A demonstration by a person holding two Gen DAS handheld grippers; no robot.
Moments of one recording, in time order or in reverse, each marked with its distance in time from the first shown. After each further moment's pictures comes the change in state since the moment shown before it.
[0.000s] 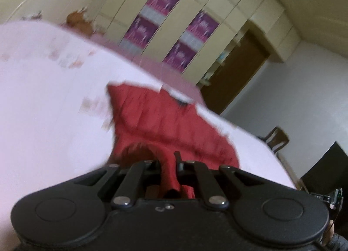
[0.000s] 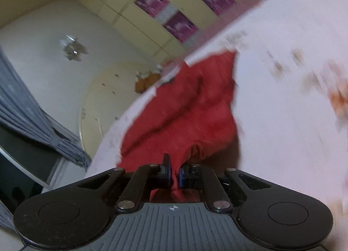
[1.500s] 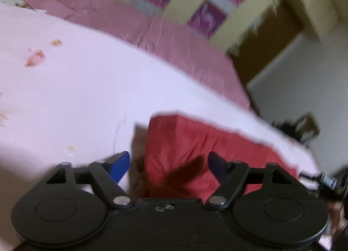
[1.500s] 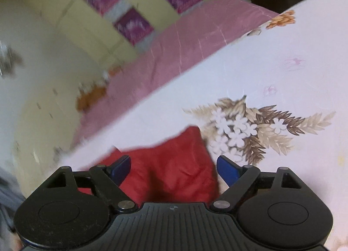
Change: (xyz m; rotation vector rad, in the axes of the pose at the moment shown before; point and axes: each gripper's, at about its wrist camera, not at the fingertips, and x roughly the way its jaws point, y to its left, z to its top) left arm 0.371 0.119 0.175 -0.013 0.321 0.112; right arm 0.354 -0.112 0.239 0.020 0.118 -0.344
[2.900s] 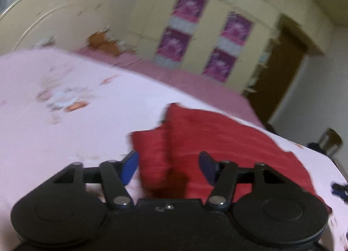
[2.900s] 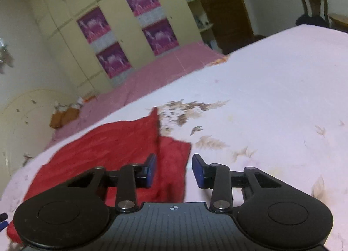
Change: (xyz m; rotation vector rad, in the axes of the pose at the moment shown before) left arm -0.202 -0.083 -0.177 0.107 -0.386 0.177; right arm -0.167 -0.009 -0.162 -0.089 -0.332 -0.151
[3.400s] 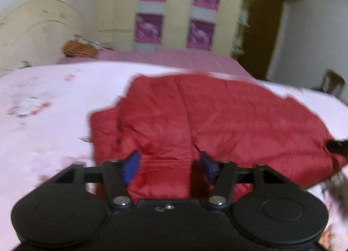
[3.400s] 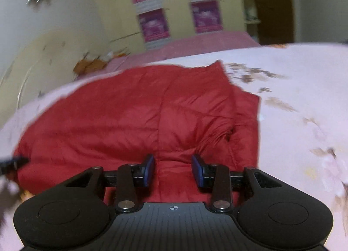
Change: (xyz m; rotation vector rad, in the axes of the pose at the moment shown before) left arm 0.028 -0.059 -0.029 0.216 0.087 0.061; right arm 0.034 0.060 -0.054 -0.152 0.116 0.036
